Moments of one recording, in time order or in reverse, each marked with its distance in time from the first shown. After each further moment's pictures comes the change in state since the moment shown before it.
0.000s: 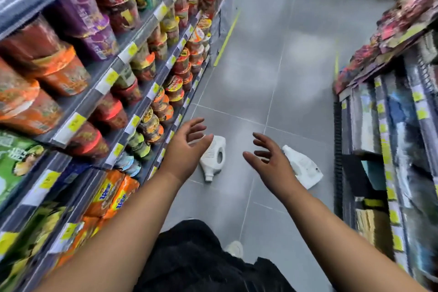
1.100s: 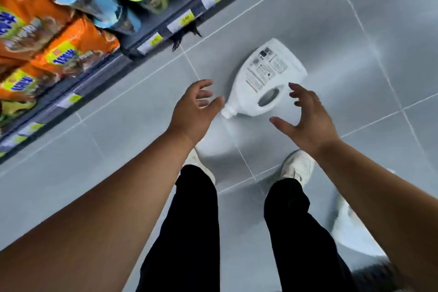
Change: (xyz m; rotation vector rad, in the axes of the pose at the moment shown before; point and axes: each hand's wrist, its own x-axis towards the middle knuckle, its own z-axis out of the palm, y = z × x) left_hand 0.227 -0.443 0.096 0.084 0.633 -0.788; right_hand 0.450 0.399 0.153 -0.697 -0.820 -0.272
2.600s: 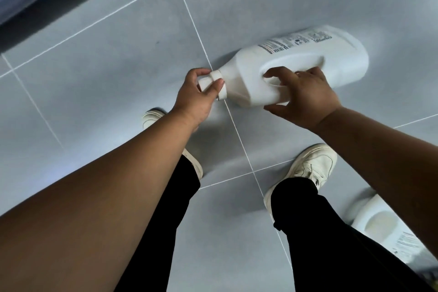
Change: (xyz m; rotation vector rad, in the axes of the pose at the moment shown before) left_hand 0.116 -0.206 0.097 -0.236 0.056 -0.188; right_hand 0.085 0.084 0.146 -0.450 -0.184 -0.465
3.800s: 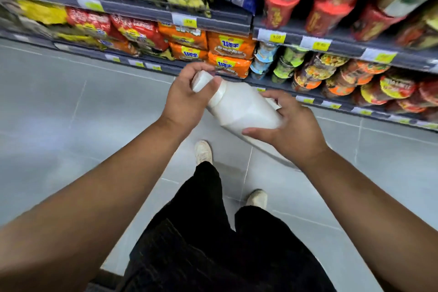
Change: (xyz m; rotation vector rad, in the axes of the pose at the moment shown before) left_hand -0.440 0.256 -0.355 -0.539 0.505 0.434; right_hand -0.102 -0.453 -0.425 0.324 -0.139 -0.133
